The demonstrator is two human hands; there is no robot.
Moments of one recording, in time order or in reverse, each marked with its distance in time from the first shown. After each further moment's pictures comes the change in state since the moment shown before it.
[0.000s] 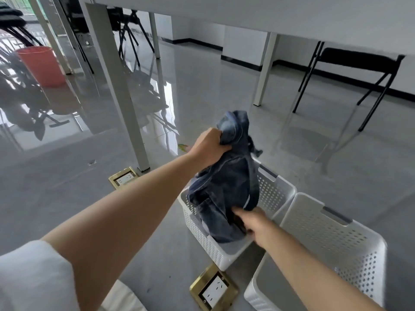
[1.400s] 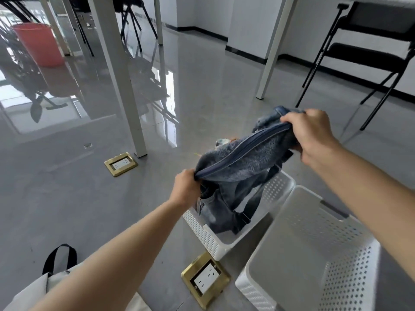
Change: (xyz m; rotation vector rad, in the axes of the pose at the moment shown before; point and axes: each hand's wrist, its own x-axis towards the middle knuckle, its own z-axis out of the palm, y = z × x) left_hand -0.080 -0.091 0.060 -0.123 0.091 -0.324; right_hand -0.049 -0.162 -0.074 0.087 0.253 -0.605
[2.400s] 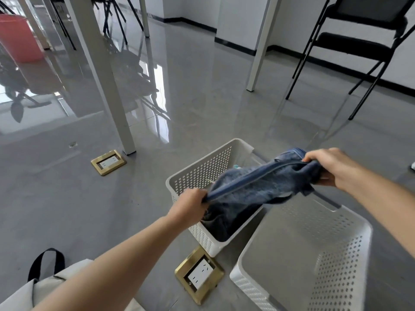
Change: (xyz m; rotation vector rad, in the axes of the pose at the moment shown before) left_hand -0.029 -0.011 0.037 0.372 -0.302 0.249; right_hand 0.013 0.074 -0.083 -0.343 -0.017 0.469
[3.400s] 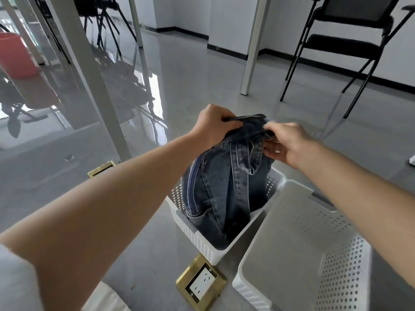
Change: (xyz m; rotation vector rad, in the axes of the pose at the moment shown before) left_hand 0.076 0.118 -0.129 -0.365 0.264 0.188; right_hand 0.000 -0.056 0.055 0.393 -0.210 -0.154
